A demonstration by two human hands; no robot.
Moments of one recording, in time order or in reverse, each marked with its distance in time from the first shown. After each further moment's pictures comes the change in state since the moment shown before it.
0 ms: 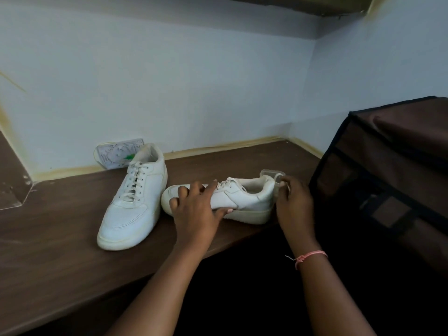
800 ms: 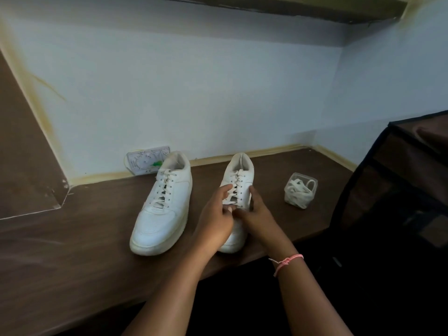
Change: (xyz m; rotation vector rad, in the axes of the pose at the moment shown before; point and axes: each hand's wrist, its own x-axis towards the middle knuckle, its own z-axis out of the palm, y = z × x) left_hand 0.009 -0.016 -0.034 -0.837 -0.318 -0.232; right_hand -0.036 -0.078 0.072 0.471 -0.717 0.425
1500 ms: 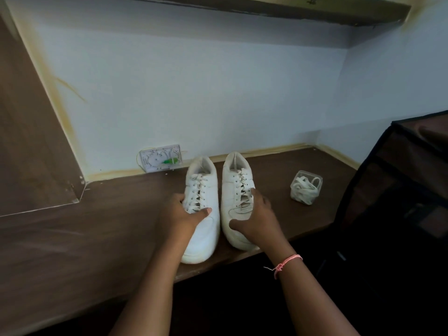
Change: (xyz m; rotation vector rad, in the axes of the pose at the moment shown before) left_hand -0.010 -0.046 -0.076 0.250 0.323 -0.208; right_hand -0.032 -0.008 0.015 -0.570 0.120 -0.142
